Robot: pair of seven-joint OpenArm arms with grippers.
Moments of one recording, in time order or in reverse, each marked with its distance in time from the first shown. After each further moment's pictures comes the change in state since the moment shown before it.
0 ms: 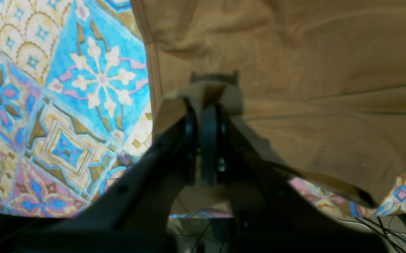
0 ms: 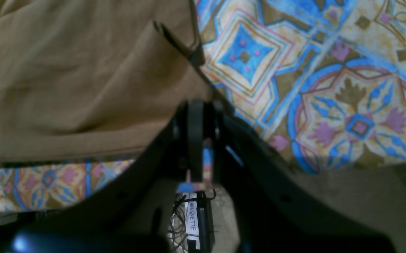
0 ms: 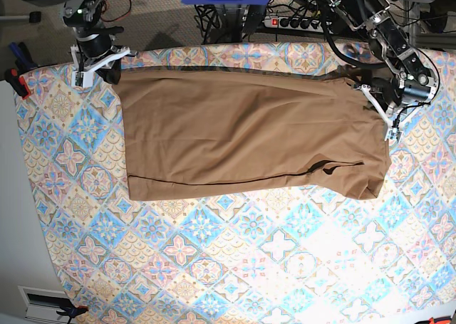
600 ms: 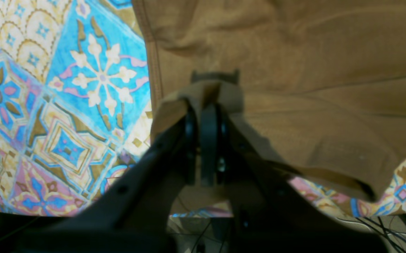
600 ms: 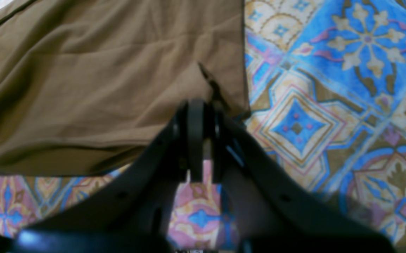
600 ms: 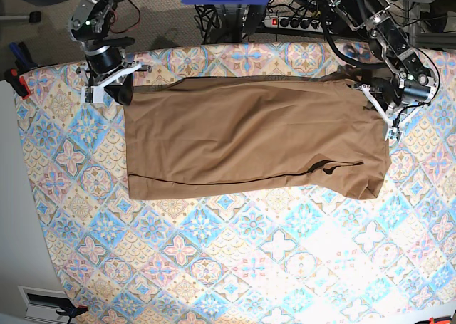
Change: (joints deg) left arm 0.0 0.0 0.0 0.0 0.2 0.0 0.0; right arm 2.4 0.1 -6.3 1.3 -0.4 -0.5 4.2
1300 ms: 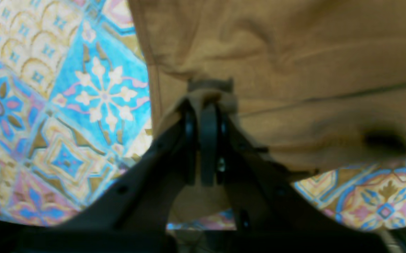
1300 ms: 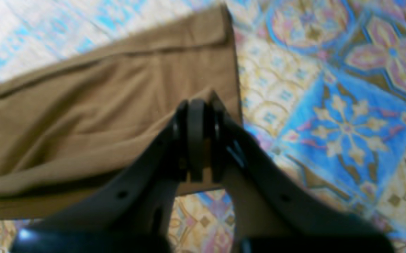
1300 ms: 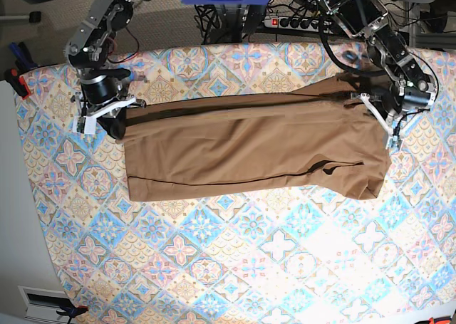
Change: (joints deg) left arm -3.8 1.1 -0.3 -0.8 1.4 0.0 0.2; right arm 10.8 0.0 0.0 -1.3 -0.5 -3.5 -0.7
